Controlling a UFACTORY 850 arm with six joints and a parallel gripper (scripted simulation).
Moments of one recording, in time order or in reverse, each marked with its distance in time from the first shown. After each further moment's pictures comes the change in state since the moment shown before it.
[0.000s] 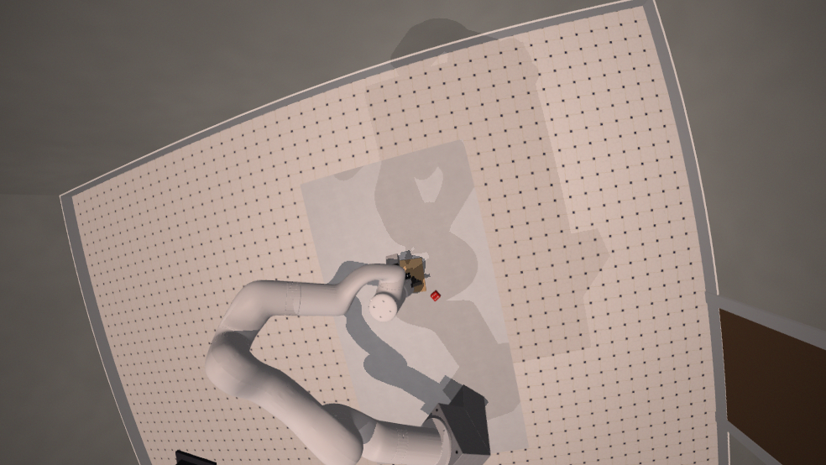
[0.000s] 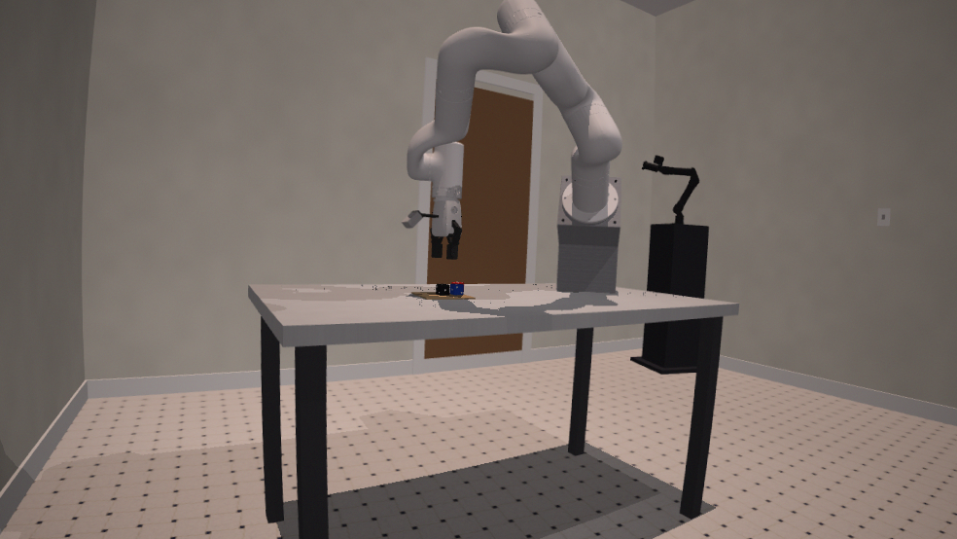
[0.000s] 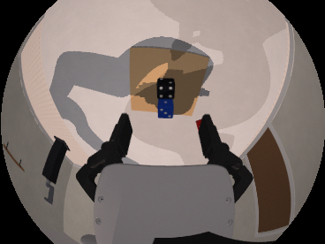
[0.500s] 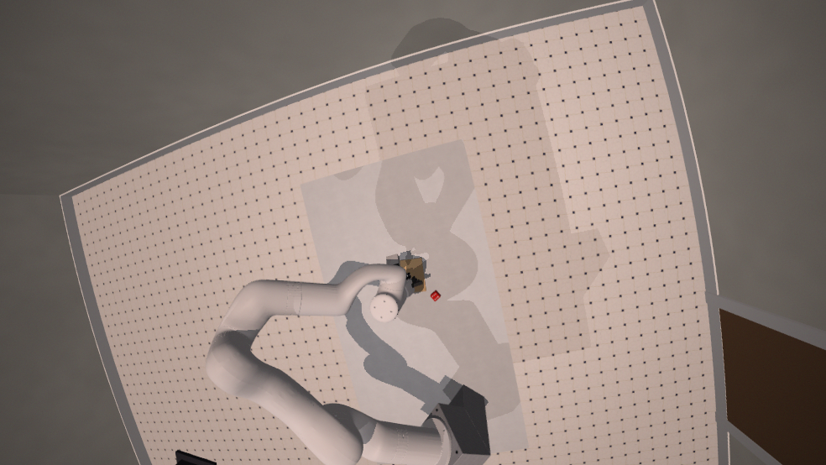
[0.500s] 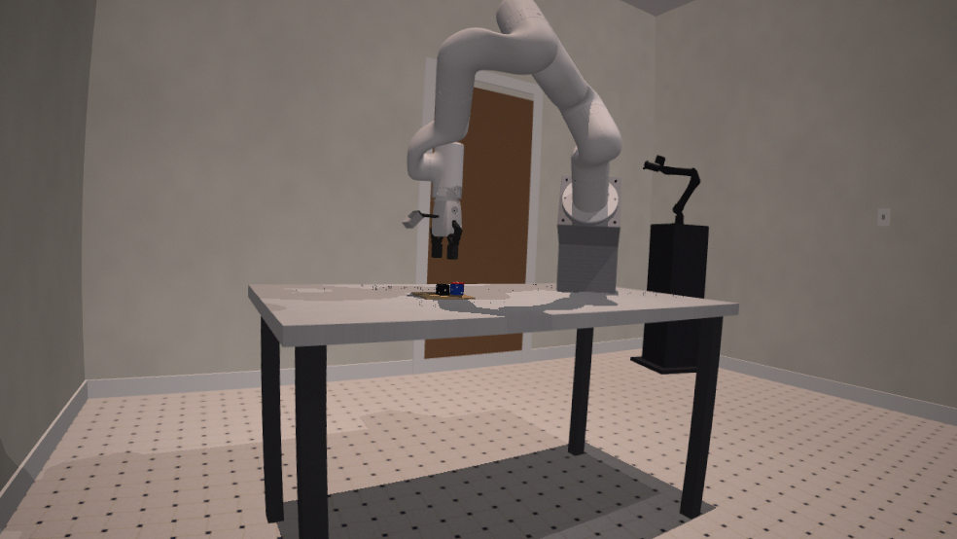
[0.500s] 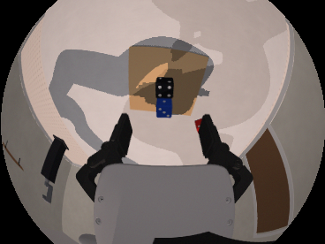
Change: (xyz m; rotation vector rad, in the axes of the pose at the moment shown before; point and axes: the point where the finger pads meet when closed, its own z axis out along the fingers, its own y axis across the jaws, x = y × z) arm -0.002 0.002 0.000 0.000 0.000 -0.012
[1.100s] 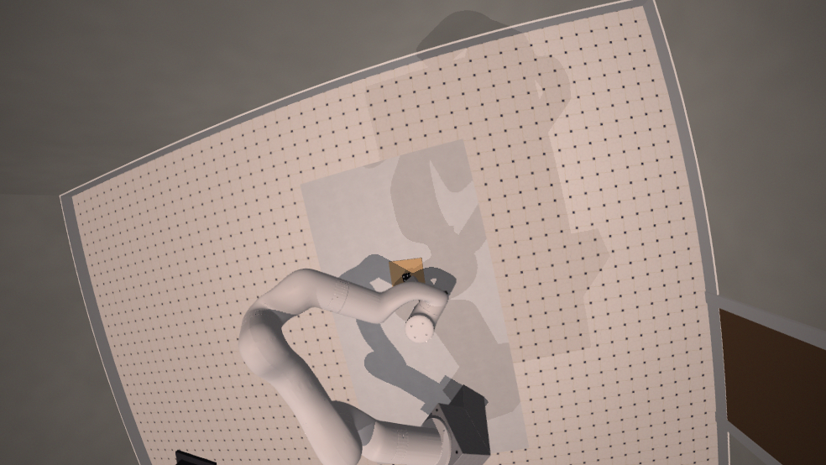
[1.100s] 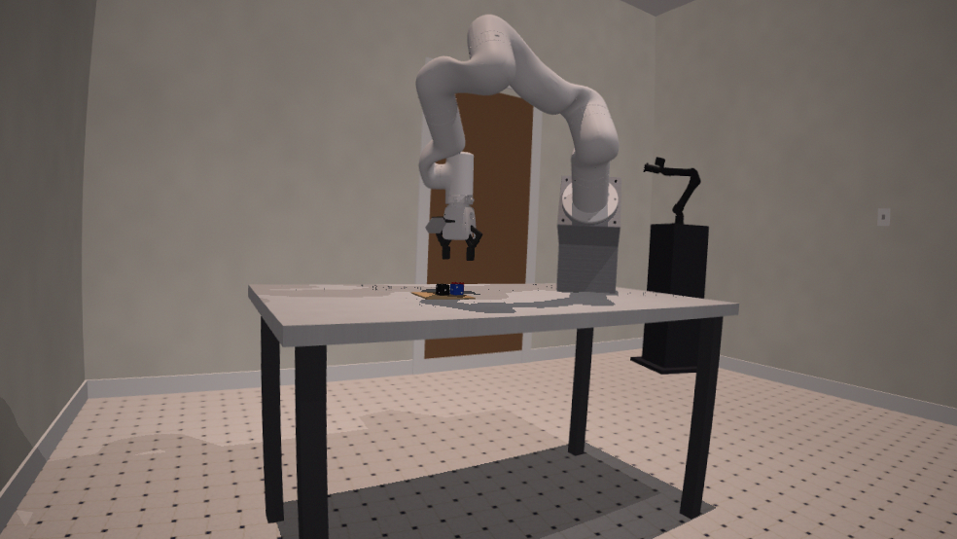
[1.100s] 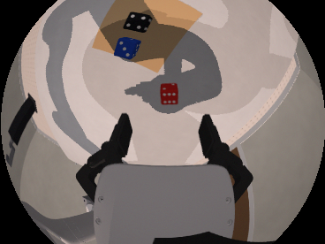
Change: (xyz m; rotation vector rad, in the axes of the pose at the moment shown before) arm -0.092 0.082 0.007 0.003 -0.029 -0.408
